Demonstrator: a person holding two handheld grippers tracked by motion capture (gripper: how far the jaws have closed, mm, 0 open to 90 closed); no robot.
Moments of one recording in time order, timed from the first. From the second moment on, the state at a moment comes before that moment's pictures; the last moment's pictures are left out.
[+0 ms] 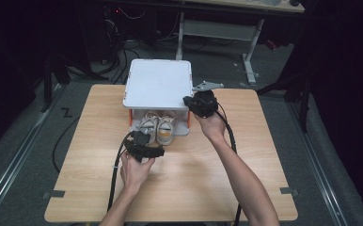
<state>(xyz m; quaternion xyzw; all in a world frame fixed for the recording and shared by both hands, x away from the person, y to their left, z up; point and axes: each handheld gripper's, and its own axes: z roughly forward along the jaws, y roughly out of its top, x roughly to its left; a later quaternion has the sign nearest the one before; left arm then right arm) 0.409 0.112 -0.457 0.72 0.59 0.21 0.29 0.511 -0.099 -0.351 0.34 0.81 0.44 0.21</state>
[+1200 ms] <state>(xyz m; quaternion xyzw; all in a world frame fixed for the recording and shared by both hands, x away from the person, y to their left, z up) 0.467 0.091 -0.471 0.66 0.63 0.23 0.32 0.509 -0.098 -0.352 0.34 0.80 0.43 0.22</state>
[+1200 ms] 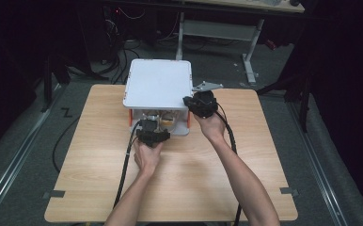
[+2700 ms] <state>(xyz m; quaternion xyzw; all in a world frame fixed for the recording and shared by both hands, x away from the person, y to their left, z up) 0.410 0.139 -0.427 0.71 0.53 0.21 0.41 0.455 -0.173 -0.343 0.36 0.78 0.46 0.20</state>
